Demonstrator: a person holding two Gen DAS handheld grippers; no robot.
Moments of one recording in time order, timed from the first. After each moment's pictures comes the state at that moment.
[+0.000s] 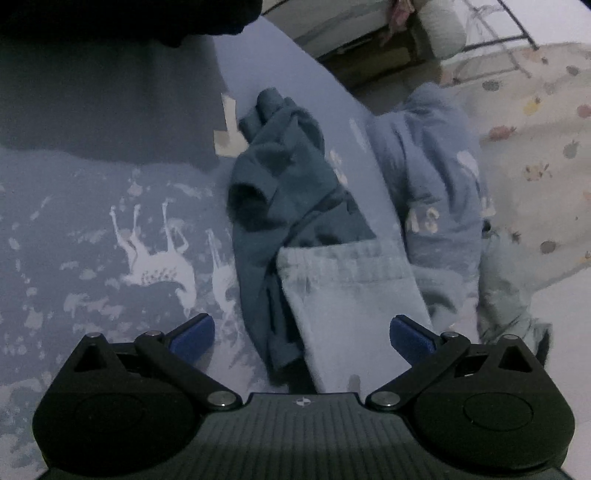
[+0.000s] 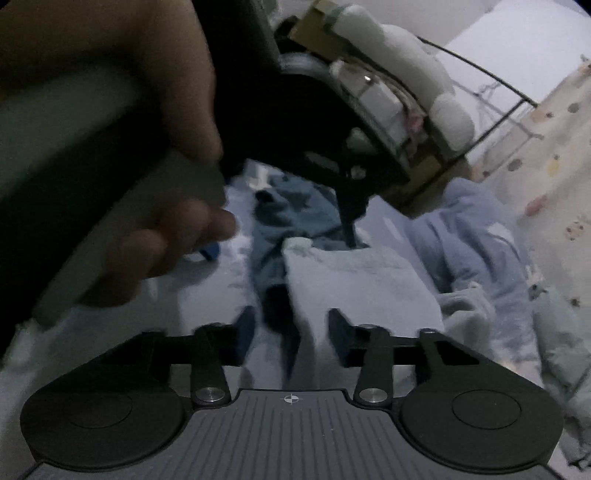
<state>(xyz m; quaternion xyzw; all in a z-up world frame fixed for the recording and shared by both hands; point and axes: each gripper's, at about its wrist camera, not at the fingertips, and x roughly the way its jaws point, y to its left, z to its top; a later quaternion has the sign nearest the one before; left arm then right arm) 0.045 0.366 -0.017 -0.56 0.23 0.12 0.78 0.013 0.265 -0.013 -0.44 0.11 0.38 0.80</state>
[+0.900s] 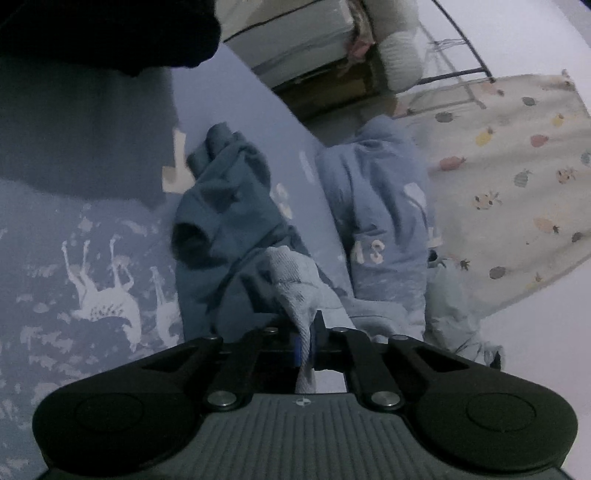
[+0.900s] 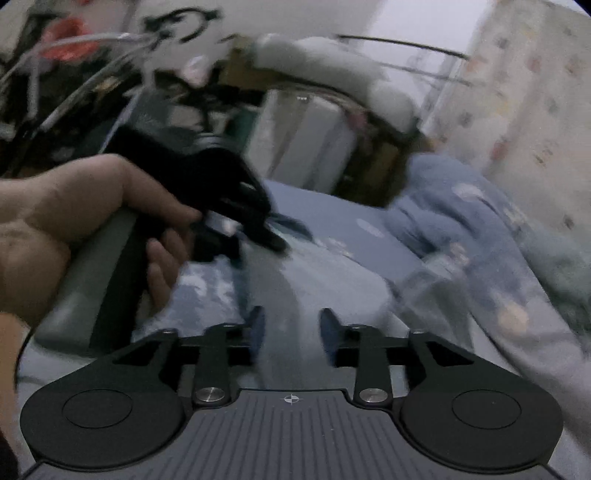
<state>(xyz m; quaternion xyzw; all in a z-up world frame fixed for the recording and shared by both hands) 0.045 0.368 -0.002 -0.57 0.15 0.08 0.80 -0.005 0.180 0.052 -0.26 0.15 0.38 0.87</state>
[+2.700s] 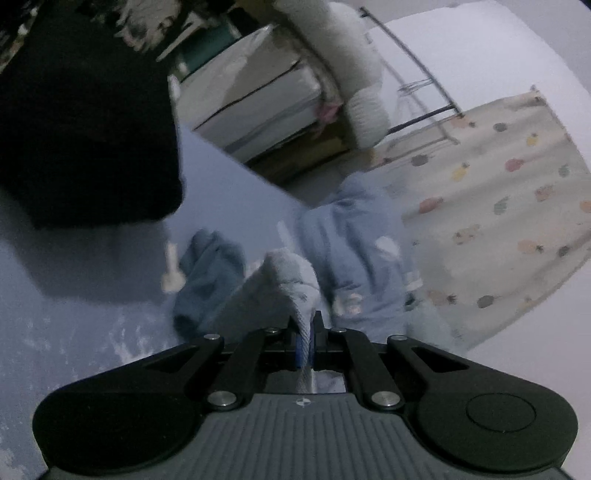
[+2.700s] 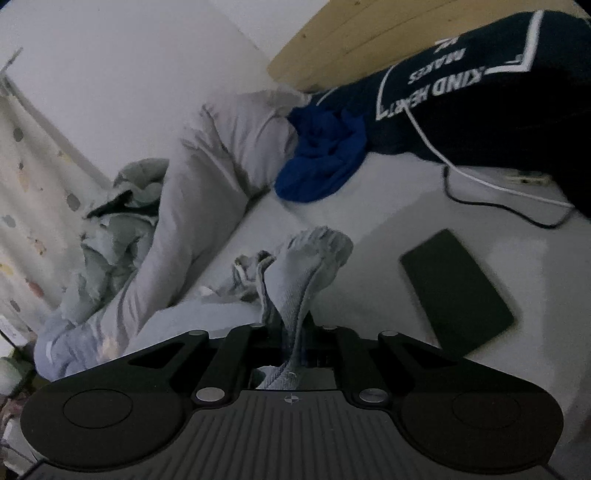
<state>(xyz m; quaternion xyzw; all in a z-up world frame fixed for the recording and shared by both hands) -0.030 0.382 0.100 -0.52 0.09 0.12 0.84 -0.134 -0.362 0.040 0.40 0.17 -0.15 0.89</state>
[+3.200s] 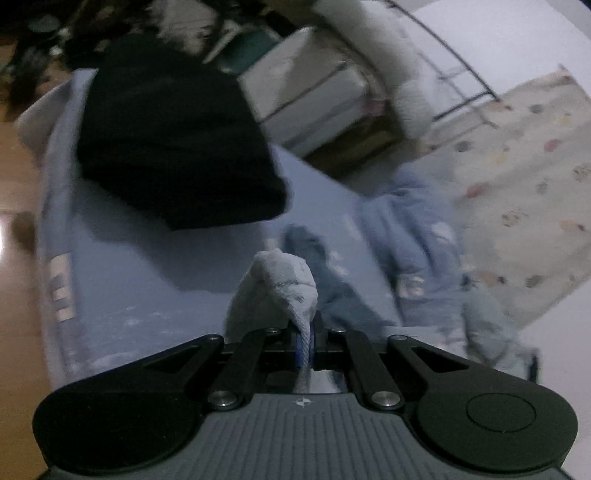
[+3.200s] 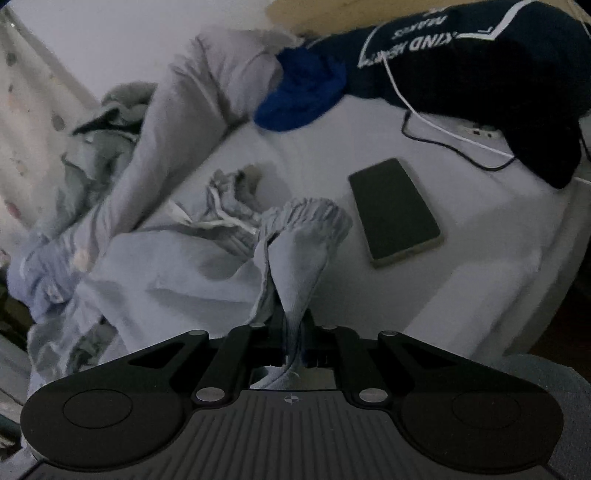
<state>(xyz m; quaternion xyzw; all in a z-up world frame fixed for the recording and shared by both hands) -0.089 0.388 0.048 -0.50 0.16 0.20 0.83 -0.177 -0.337 0.018 0.33 0.30 -0.16 0.88</state>
